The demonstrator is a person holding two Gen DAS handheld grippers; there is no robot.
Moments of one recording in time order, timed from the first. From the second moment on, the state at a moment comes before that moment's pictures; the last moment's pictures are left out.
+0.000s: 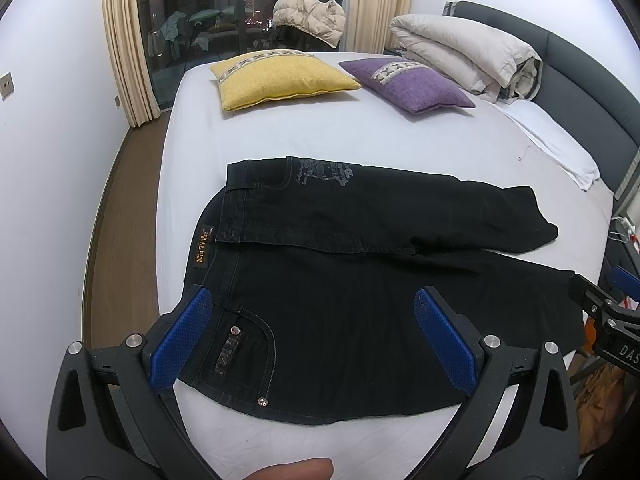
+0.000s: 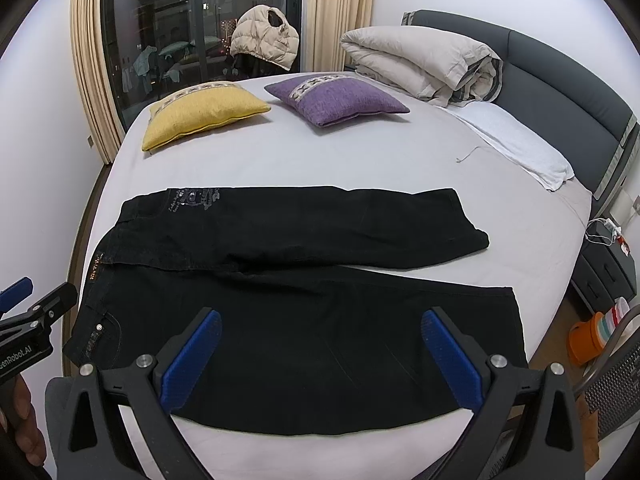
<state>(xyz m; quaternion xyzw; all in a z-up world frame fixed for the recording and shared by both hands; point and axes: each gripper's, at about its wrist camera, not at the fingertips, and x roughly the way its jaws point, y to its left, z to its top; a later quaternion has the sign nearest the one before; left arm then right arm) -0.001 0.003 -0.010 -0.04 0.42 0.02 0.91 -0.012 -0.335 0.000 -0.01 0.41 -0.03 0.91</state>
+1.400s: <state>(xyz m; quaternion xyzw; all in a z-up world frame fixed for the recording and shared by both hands) -0.003 0.003 -0.013 -0.04 0.42 0.02 0.91 -0.015 -0.332 -0.007 -0.02 0.42 -0.03 0.91</state>
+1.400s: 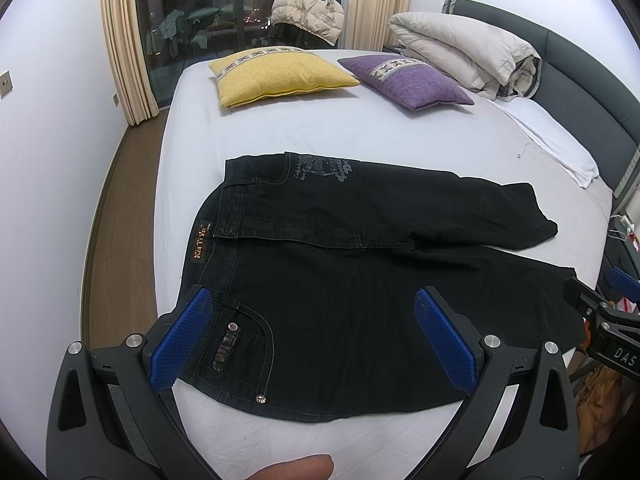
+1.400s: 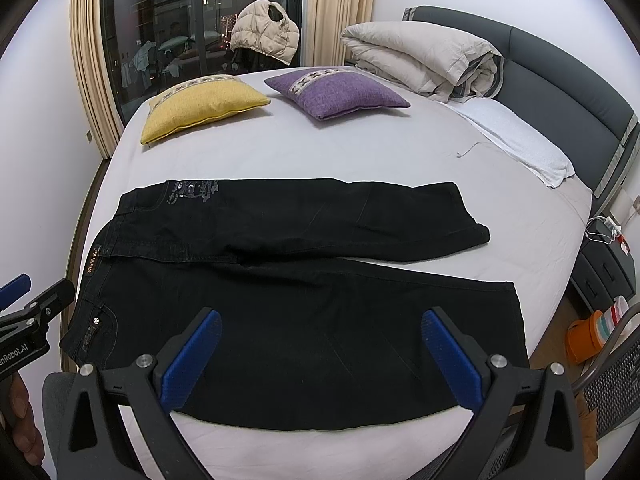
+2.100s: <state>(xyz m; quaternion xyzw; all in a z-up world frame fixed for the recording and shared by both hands) 0.000 0.001 -0.021 -0.03 0.42 0.03 0.90 -0.008 -0.331 -0.016 -0.02 0.43 -0.03 0.90</state>
